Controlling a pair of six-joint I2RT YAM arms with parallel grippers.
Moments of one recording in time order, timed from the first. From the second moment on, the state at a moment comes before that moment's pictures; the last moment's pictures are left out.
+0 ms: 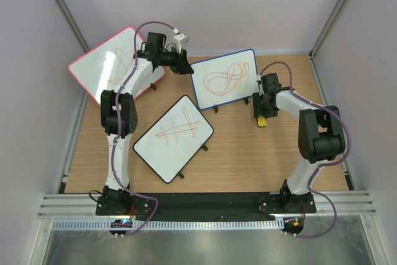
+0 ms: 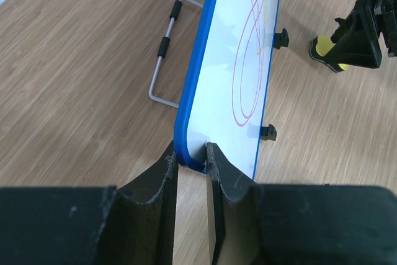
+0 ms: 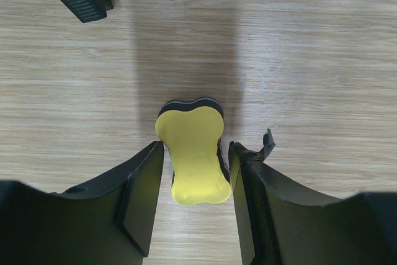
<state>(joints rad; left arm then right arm) -0.24 2.30 2.11 -0.51 0.85 0.21 0.15 1.77 1.13 -0.48 0.06 0.10</state>
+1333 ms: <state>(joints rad) -0.25 2.26 2.06 -0.51 0.82 0.24 0.25 1.80 1.37 -0.01 0.22 0.03</state>
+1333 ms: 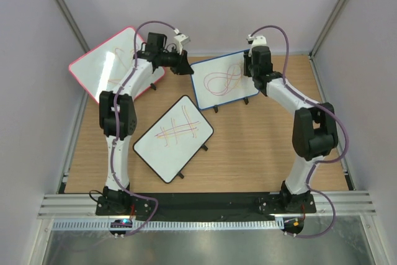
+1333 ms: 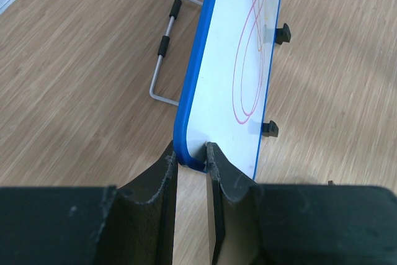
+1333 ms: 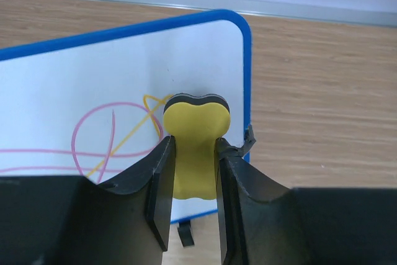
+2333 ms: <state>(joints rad) -0.25 2.26 2.05 -0.56 0.77 0.24 0.56 2.01 1.47 0.21 0.27 -0.11</state>
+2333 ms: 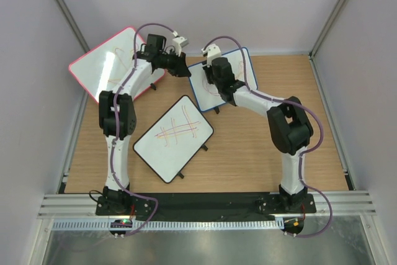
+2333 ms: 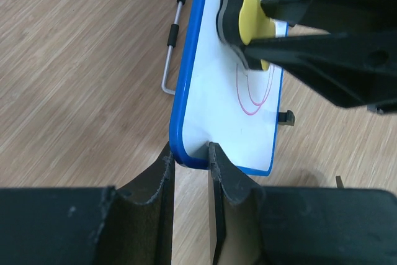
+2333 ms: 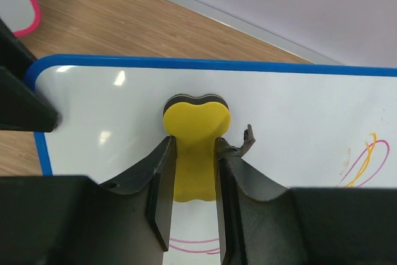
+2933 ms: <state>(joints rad) -0.26 2.25 2.05 -0.55 0.77 0.25 0.28 1.98 1.39 0.25 0.30 0.02</state>
